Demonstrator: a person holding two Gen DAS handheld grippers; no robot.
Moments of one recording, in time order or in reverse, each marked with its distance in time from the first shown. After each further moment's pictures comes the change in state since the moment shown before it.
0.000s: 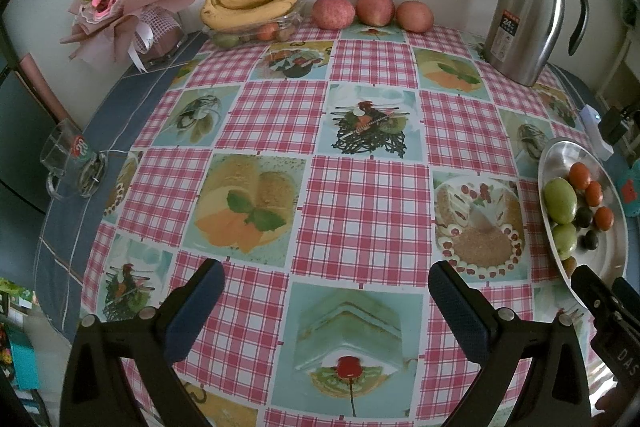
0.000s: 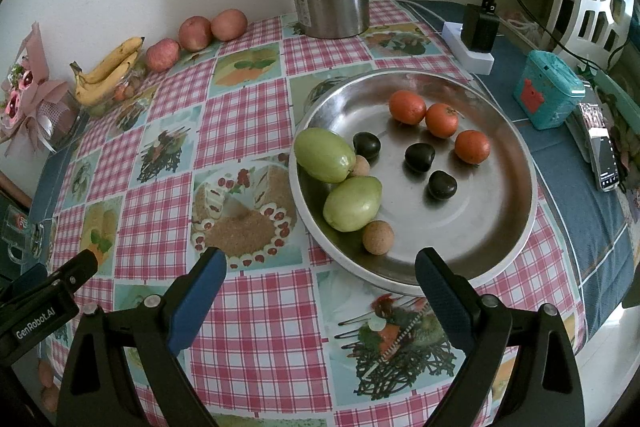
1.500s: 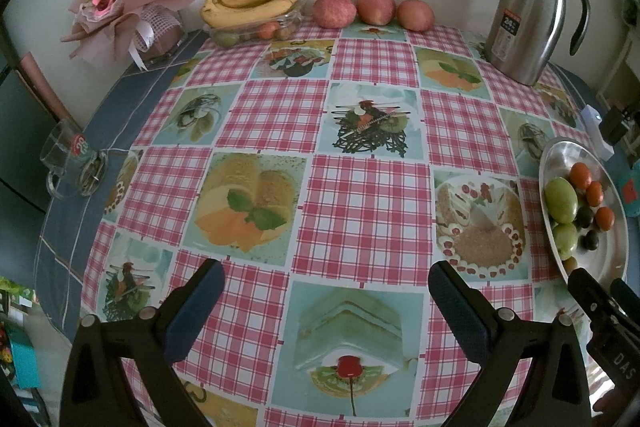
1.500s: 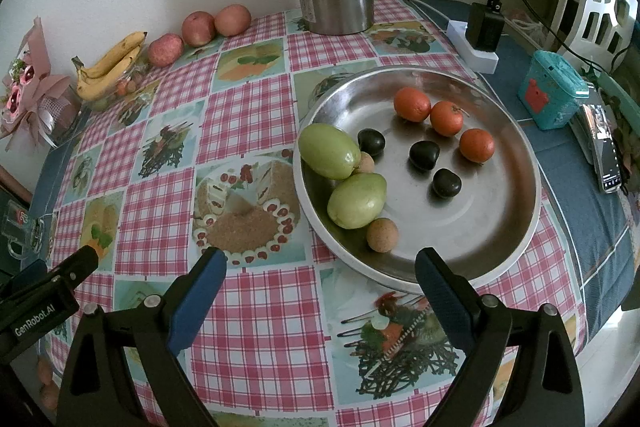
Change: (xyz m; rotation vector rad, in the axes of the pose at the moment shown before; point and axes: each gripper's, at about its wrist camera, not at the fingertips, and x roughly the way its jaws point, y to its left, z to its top) left arm 0.000 0.002 -0.001 -0.002 0.002 0.002; right arm 0.002 0.003 -0.002 -0.007 0.007 0.000
